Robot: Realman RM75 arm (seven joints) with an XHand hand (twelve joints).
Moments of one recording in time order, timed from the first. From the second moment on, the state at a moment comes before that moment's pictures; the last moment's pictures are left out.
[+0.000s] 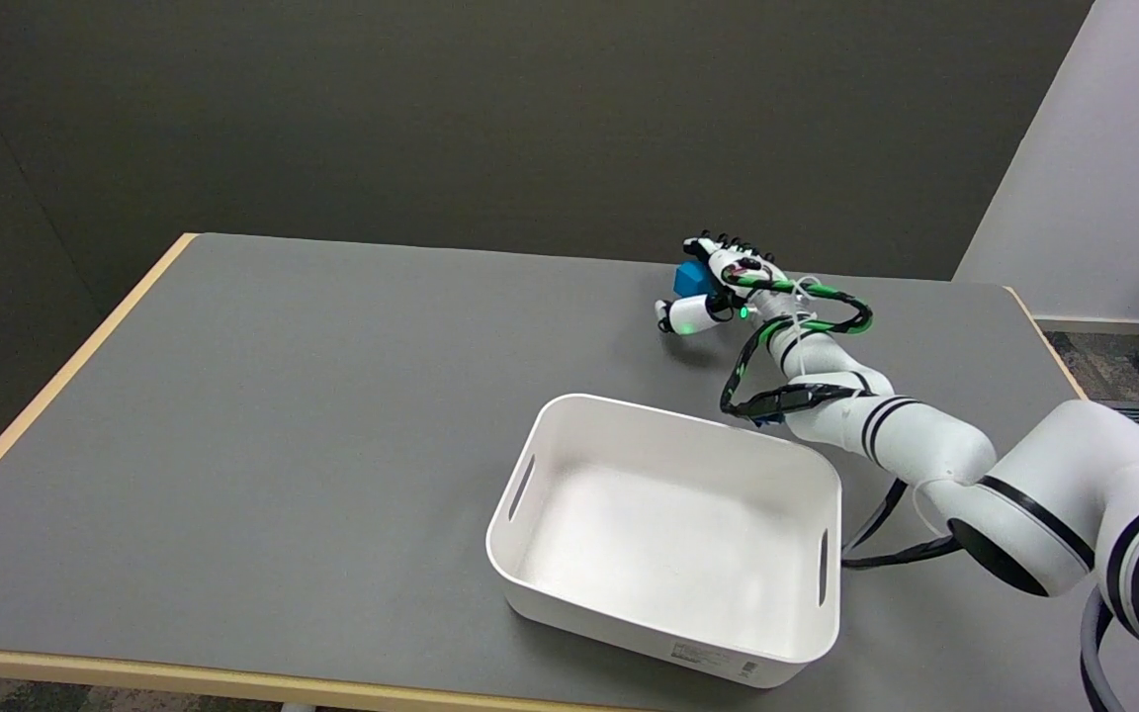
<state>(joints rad) 0.79 -1.23 1.02 -0.27 -2.39 0.36 0.29</state>
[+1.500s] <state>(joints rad) 0.79 -1.25 1.04 -0.28 -2.39 0.41 0.29</state>
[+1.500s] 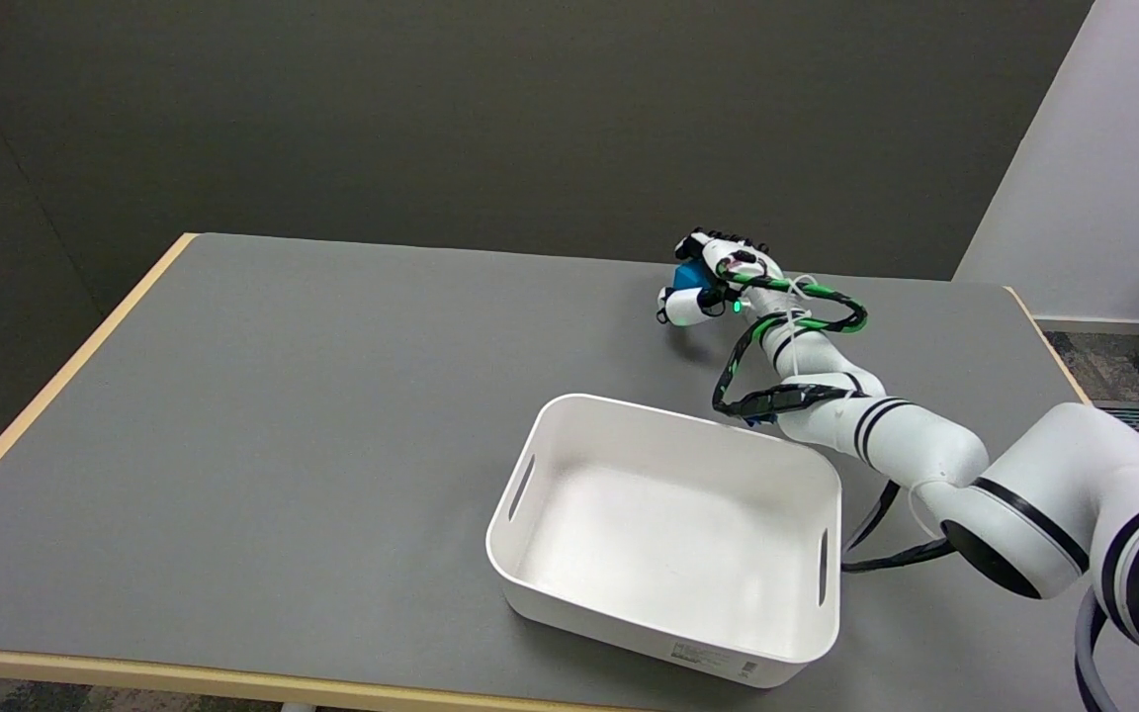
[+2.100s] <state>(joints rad) 0.77 -1.25 1.04 -0.28 -2.39 0.41 0.29</state>
